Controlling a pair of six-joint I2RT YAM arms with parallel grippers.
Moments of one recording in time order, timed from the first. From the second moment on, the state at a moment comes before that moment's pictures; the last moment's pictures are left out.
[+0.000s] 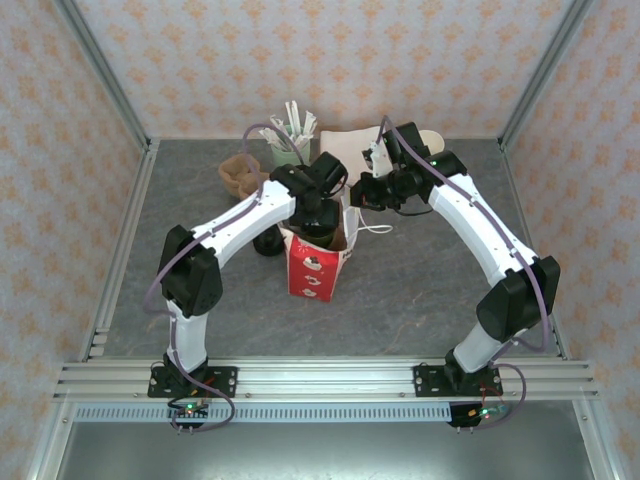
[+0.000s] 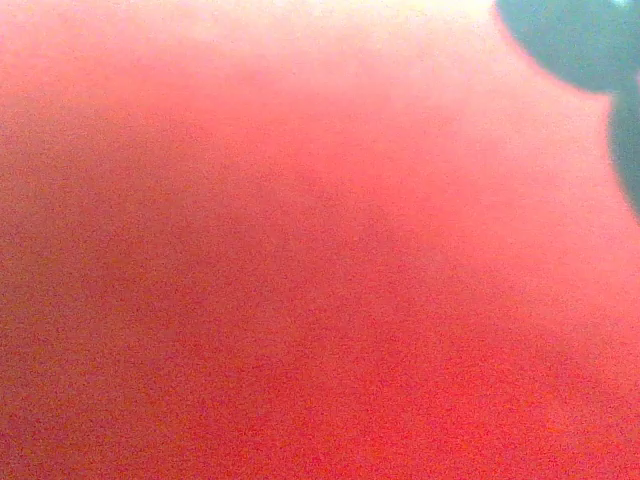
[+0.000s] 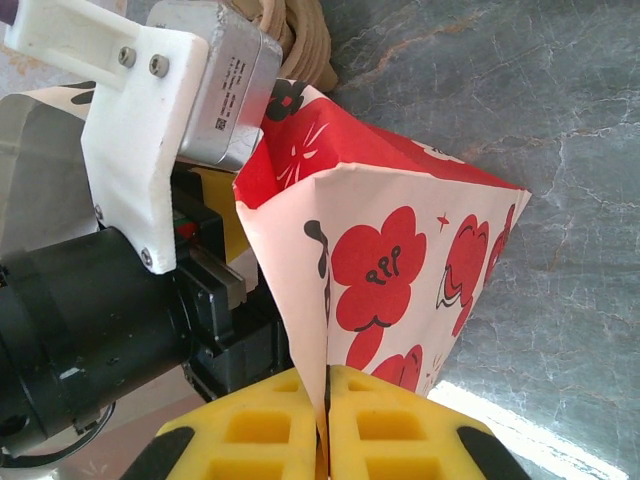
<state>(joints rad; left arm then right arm) -0.64 1.95 1.80 -1.06 -0.13 -0.63 0.43 1.63 1.65 -1.00 -0.48 0.41</state>
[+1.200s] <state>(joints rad) -0.65 1.76 1.75 -0.98 -0.10 -0.64 0.45 1.43 1.49 -0.83 -0.44 0.24</state>
